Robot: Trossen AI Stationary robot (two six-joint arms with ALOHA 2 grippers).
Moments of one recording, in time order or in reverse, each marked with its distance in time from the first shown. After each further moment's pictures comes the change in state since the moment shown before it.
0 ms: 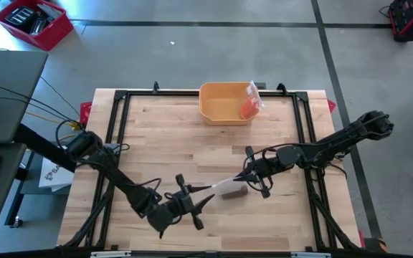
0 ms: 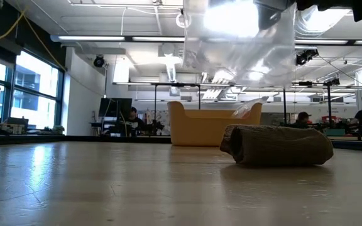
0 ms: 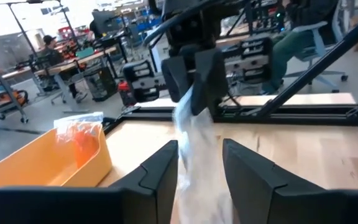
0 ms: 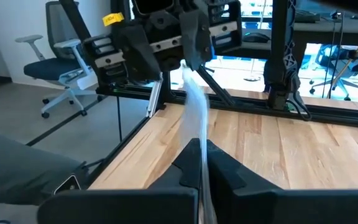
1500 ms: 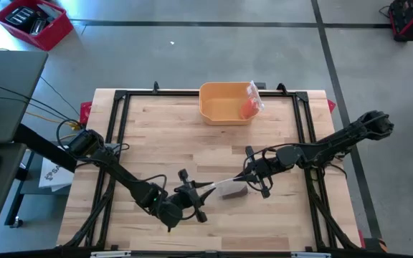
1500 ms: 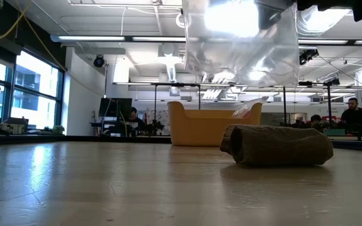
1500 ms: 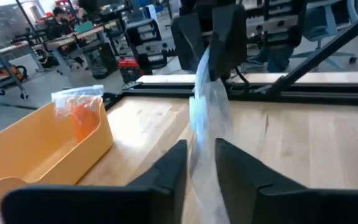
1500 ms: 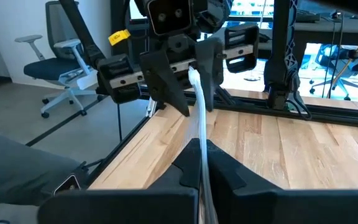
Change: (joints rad) left arm 0.050 -0.001 0.000 -0.188 0.053 -0.183; right arm 0.001 0.000 0.000 -0.001 0.000 0.000
